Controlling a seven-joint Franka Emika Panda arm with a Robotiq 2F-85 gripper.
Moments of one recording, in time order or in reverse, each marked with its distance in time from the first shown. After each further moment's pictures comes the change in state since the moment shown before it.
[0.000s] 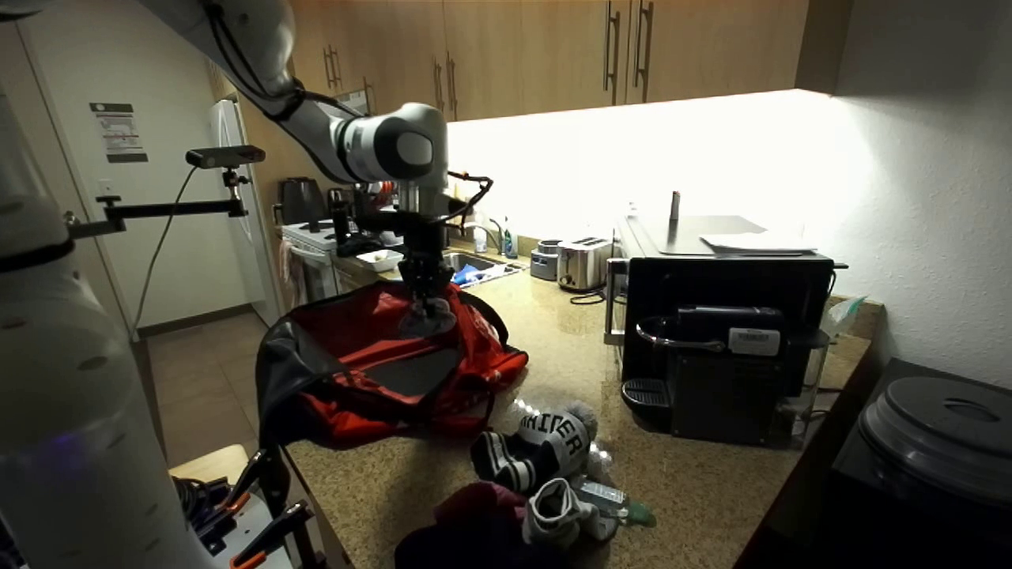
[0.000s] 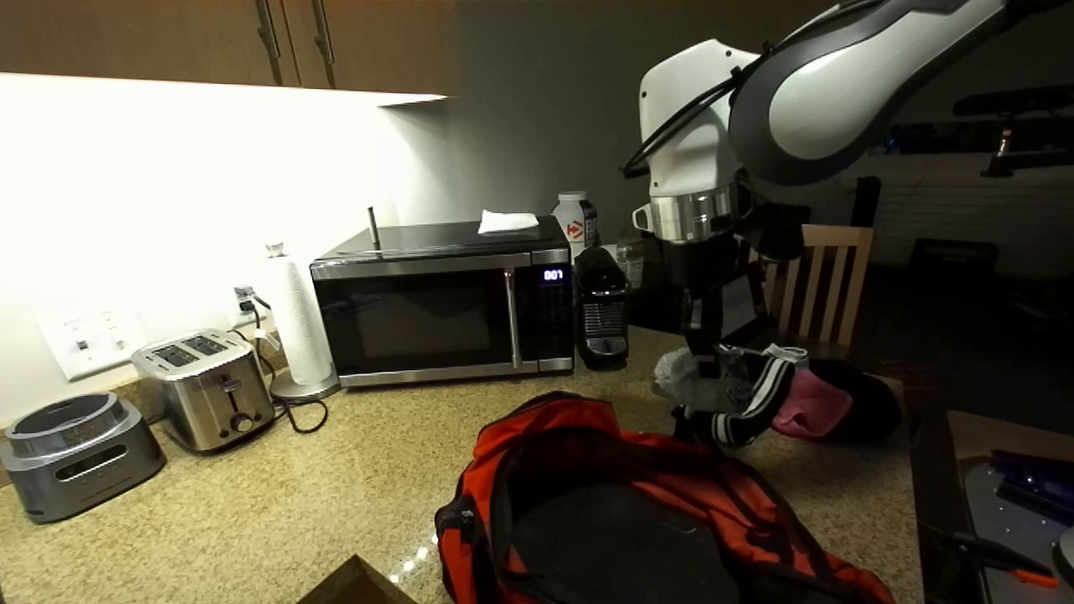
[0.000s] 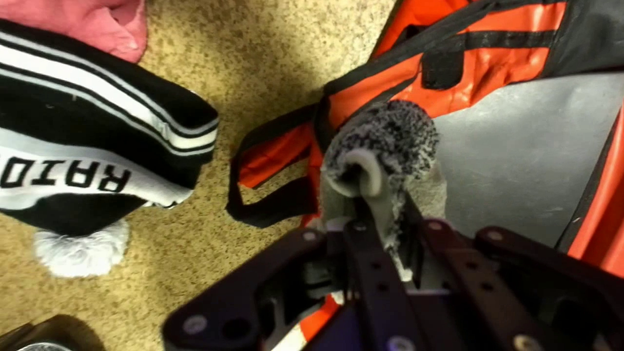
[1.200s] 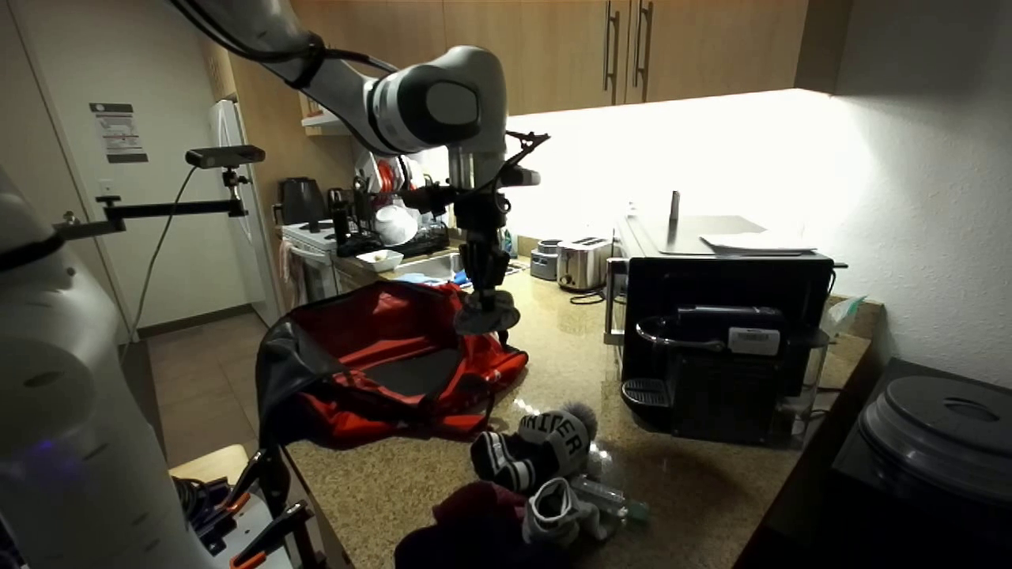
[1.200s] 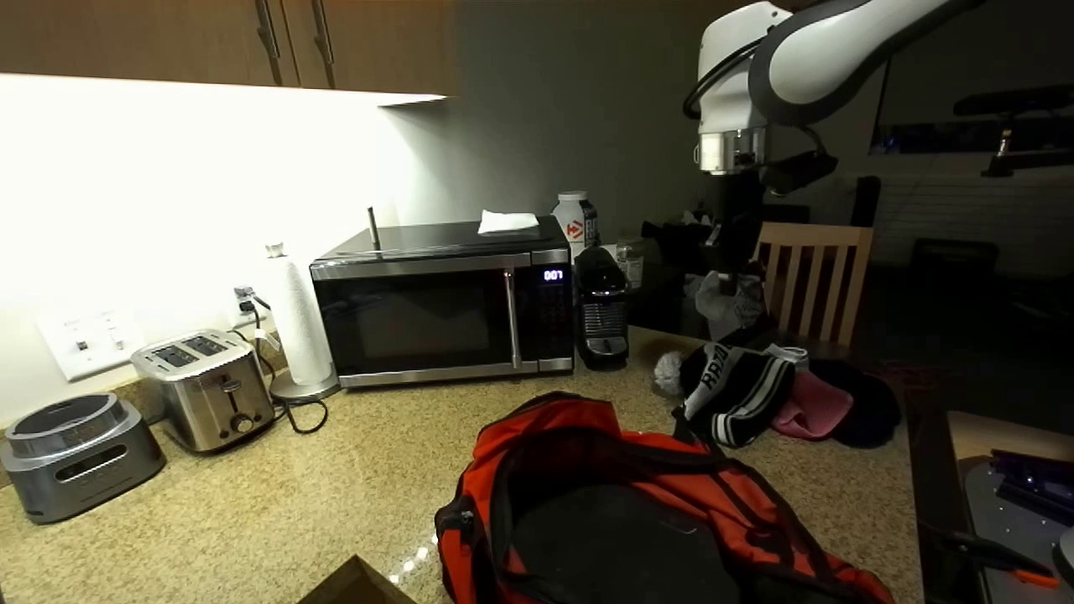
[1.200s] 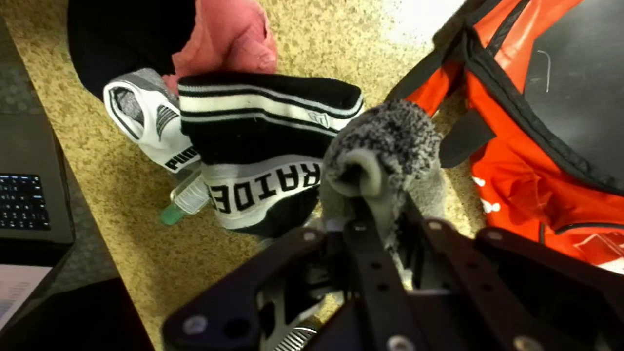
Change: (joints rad) arm -0.199 -0.129 -0.127 -0.023 -0.046 -0.009 0.088
